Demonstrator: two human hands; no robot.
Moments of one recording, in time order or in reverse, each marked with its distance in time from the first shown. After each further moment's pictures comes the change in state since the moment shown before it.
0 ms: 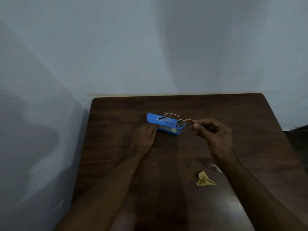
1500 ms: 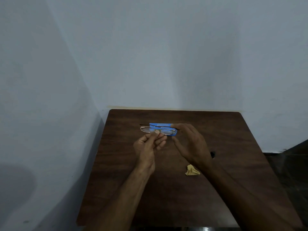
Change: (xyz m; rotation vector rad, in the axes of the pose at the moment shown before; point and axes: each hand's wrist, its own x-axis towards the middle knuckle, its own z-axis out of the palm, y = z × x) left_hand -0.125 0.196 -0.138 -1.600 0.394 -0.662; right_hand -0.117 -0.094 0.006 -0.641 -0.198 -0.712
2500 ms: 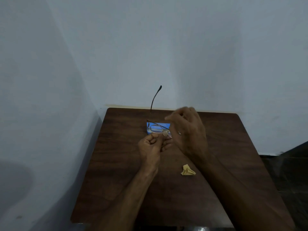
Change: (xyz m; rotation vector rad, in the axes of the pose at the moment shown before) left_hand -0.014 -0.022 0.020 0.146 -0.070 0.146; right_hand 0.037 -0.041 -0.027 -0.198 0.187 -0.187
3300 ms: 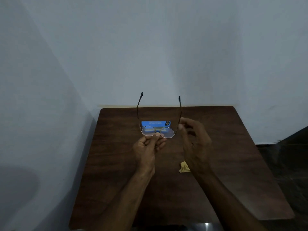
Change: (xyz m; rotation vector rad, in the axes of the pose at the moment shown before) left_hand 0.014 -0.019 -0.003 -0.005 0.071 -0.055; right_hand -0.052 0.023 0.015 0.295 0.319 0.450
